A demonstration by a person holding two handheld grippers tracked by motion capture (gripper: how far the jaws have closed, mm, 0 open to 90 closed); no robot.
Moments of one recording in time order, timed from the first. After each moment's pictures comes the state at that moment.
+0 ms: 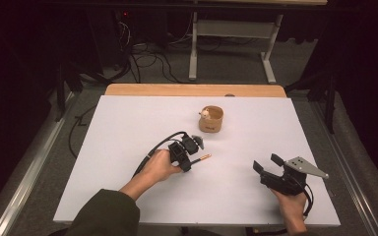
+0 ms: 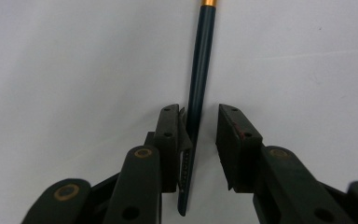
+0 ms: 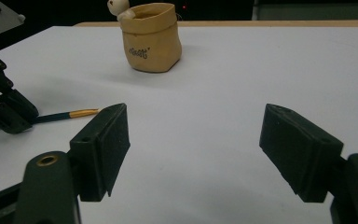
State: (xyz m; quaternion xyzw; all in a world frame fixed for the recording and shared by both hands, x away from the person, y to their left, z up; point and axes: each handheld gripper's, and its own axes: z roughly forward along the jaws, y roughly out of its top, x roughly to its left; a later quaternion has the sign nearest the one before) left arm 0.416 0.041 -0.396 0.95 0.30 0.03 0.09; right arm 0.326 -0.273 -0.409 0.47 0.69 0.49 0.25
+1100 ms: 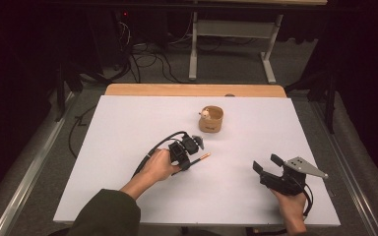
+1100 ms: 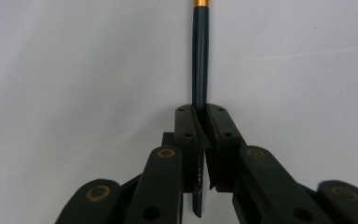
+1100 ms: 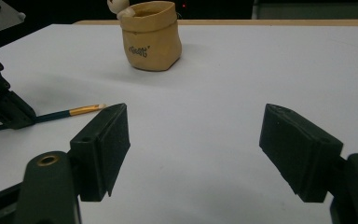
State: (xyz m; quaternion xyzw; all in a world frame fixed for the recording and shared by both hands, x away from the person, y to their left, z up) left arm 0.418 0.042 -0.396 0.95 0.29 0.02 0.10; right arm 0.326 -0.273 -0.410 0.46 0.69 0.49 0.25
